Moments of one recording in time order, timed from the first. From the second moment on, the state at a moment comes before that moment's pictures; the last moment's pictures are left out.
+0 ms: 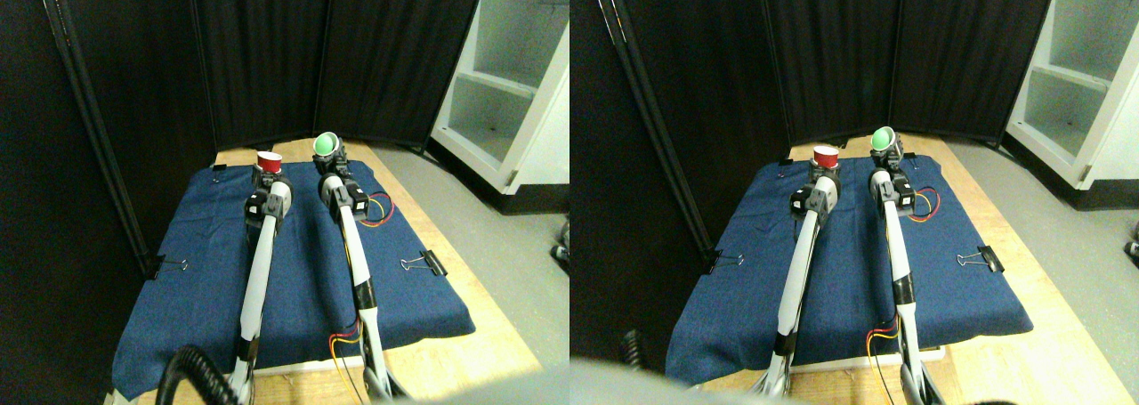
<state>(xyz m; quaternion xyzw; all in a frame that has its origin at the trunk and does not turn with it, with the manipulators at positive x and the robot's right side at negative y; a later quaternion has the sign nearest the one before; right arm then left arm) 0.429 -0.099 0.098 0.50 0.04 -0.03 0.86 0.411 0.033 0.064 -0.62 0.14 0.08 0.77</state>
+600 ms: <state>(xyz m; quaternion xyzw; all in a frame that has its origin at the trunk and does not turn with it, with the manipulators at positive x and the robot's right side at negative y) 0.422 -0.083 0.134 0.45 0.03 0.02 0.89 0.406 0.025 0.073 -0.62 0.14 0.07 0.77</state>
